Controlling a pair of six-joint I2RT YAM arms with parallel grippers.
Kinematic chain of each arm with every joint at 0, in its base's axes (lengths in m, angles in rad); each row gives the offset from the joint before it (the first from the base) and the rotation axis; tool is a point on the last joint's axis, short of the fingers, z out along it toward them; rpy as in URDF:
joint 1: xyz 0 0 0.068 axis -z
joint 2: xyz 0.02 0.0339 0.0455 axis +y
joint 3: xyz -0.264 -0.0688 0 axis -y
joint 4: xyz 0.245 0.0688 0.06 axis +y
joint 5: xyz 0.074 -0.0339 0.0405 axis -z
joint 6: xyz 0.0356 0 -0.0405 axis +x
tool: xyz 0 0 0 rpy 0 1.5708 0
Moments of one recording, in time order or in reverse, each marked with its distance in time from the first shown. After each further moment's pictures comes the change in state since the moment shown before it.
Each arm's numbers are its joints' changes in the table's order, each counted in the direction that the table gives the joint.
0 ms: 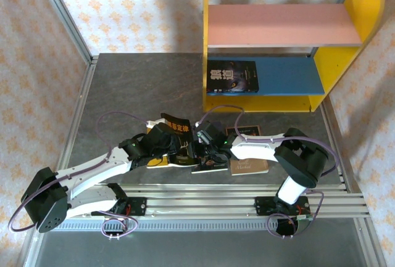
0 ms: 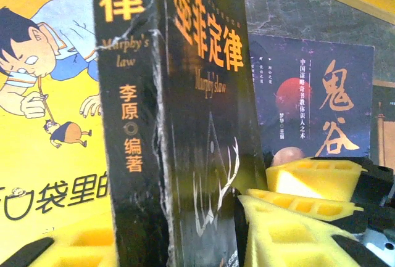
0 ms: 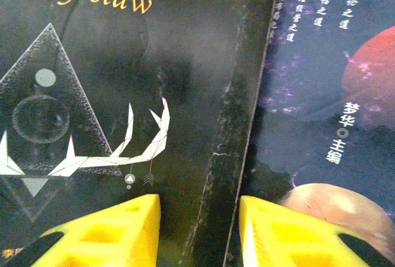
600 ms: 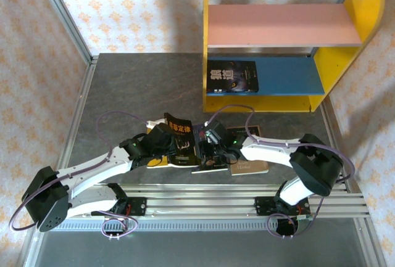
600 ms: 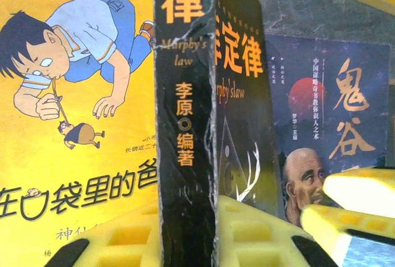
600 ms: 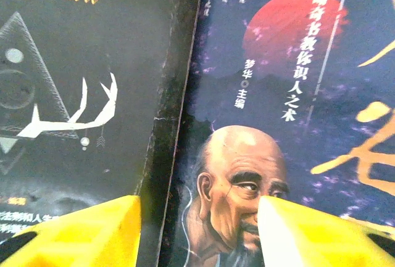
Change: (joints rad) left arm 0.000 0.015 0.003 0.016 -0.023 0.016; right arm 0.046 -0.144 -0.063 0.120 0.027 -0.013
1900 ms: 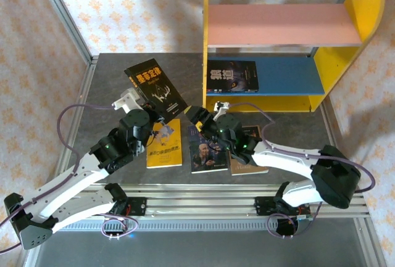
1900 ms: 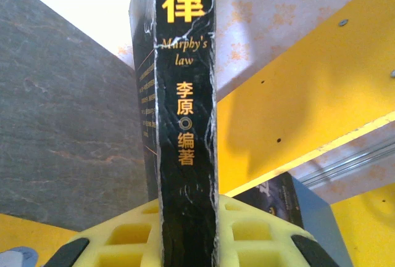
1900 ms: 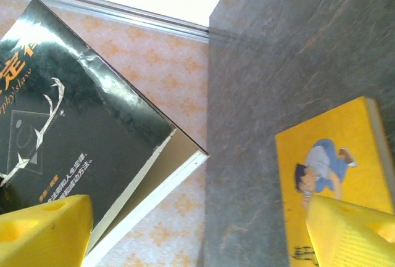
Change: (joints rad) left arm 0.028 -0.244 0.221 -0.210 -0.490 -0.029; right arm -0.026 -0.150 -0.050 -0.630 0.160 0.698
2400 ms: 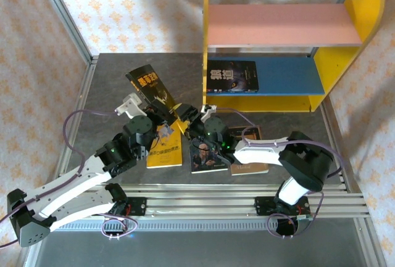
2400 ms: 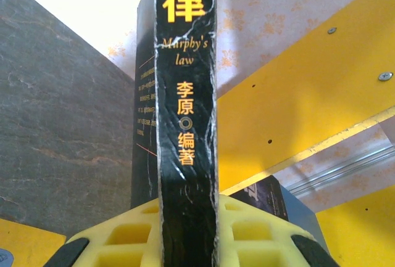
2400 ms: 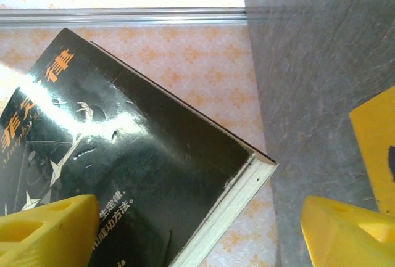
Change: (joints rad) left arm 0.054 -0.010 -0.090 -0.131 -0.071 -0.026; right arm -0.054 0.252 0.053 -0.339 0.019 0.242
